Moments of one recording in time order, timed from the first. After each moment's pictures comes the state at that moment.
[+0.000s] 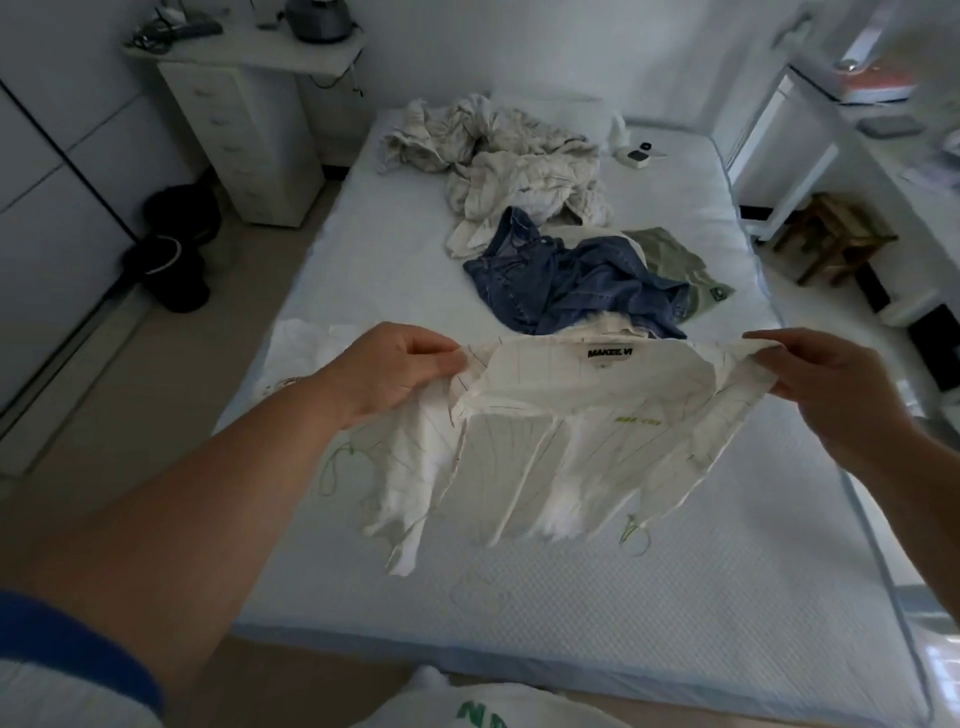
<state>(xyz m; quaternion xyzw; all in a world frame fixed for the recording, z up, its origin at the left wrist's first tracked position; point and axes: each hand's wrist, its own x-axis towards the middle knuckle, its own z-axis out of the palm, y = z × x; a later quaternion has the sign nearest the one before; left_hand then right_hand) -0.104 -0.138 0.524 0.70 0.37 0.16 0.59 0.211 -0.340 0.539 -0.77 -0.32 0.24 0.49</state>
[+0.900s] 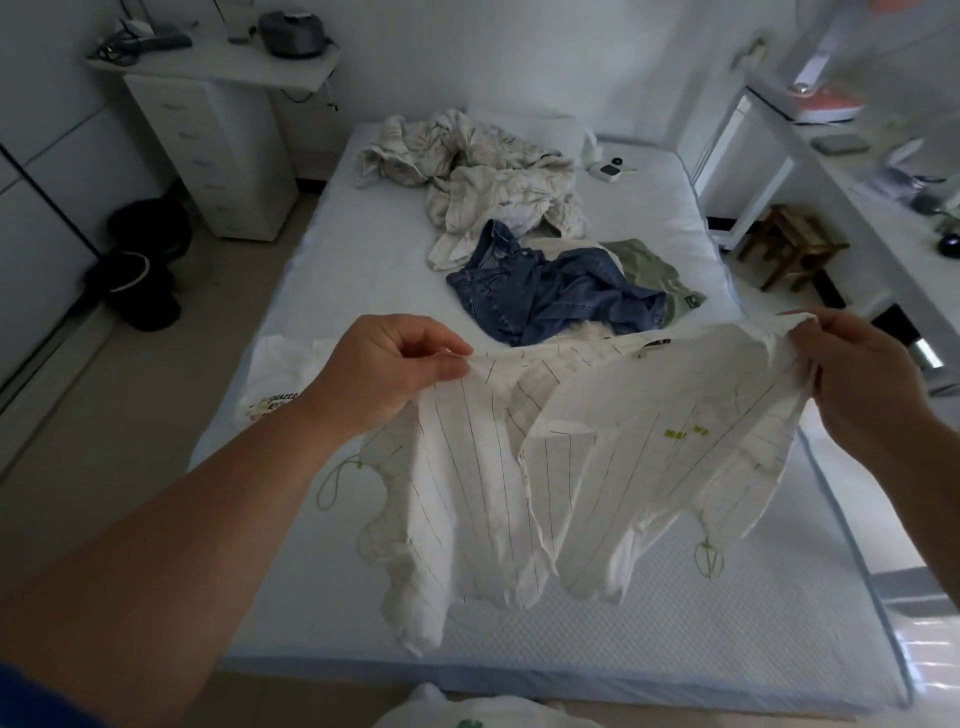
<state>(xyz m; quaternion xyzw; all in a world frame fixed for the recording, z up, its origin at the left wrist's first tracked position) -0.115 -0.141 0.543 0.74 0.27 0.30 0.54 0.196 -0.334 0.565 -0.75 -0.22 0.21 0.59</state>
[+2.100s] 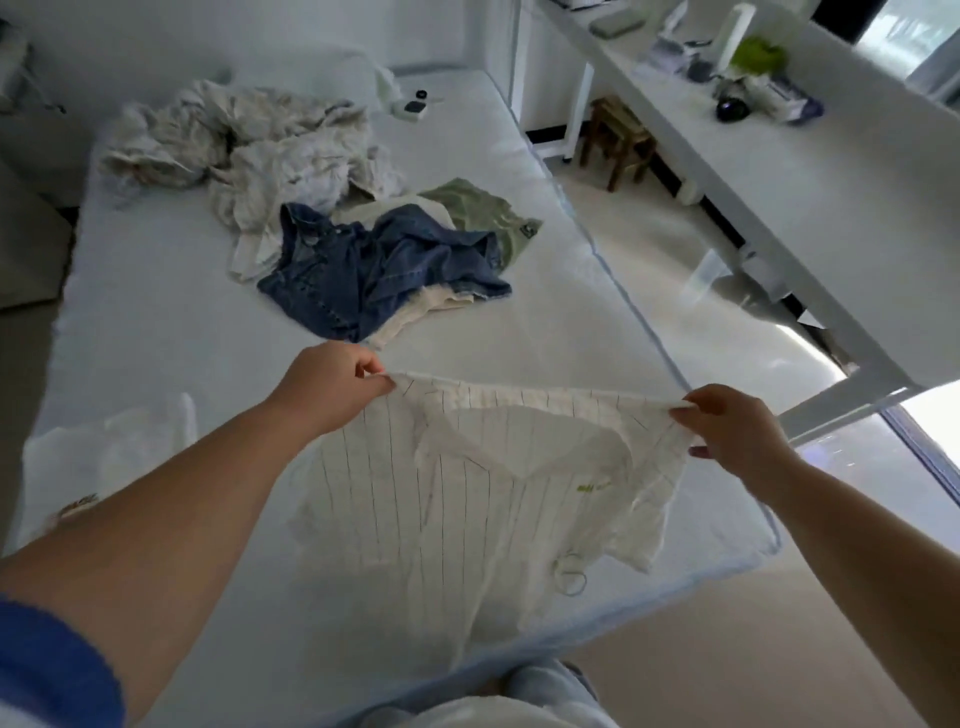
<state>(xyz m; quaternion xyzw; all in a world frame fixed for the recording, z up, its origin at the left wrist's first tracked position) 0.126 -0.164 0.466 0.90 0.33 -0.01 0.30 0.331 -0.484 0.455 -0.88 -0.05 0.25 0.39</state>
